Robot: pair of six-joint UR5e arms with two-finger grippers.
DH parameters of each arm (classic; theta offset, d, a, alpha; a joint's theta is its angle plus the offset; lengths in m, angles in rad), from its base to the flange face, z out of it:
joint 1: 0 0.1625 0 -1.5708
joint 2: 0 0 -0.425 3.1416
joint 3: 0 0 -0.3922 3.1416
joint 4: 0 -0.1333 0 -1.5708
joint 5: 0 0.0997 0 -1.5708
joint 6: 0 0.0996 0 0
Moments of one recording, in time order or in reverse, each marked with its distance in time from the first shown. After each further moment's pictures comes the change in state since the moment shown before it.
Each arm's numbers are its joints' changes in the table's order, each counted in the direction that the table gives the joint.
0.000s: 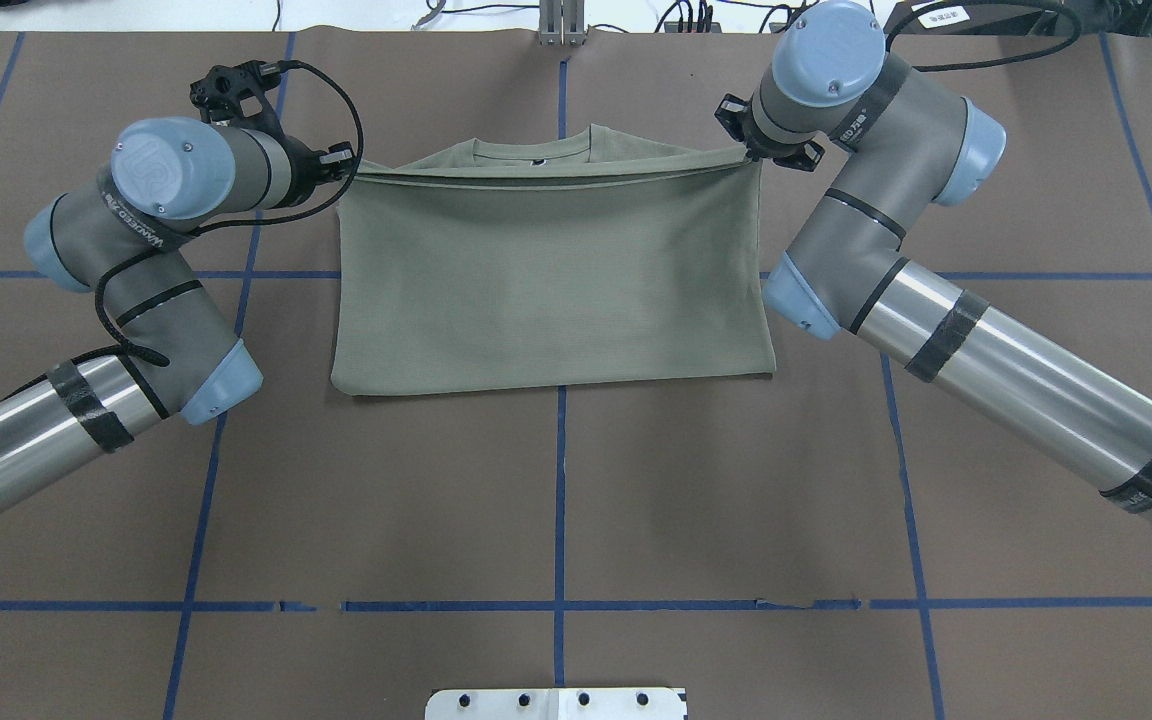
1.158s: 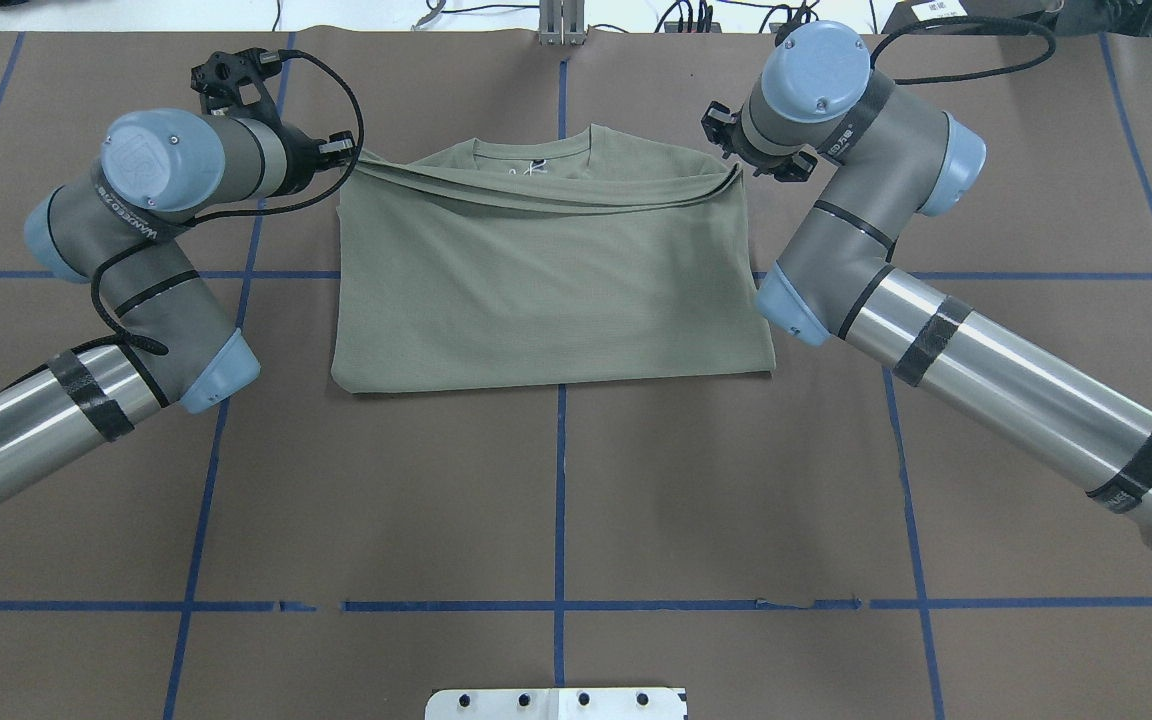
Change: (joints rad) left arm -0.017 0.003 0.028 0.085 -0.008 0.072; right arm -0.016 0.010 -0.005 -0.050 0.005 0.003
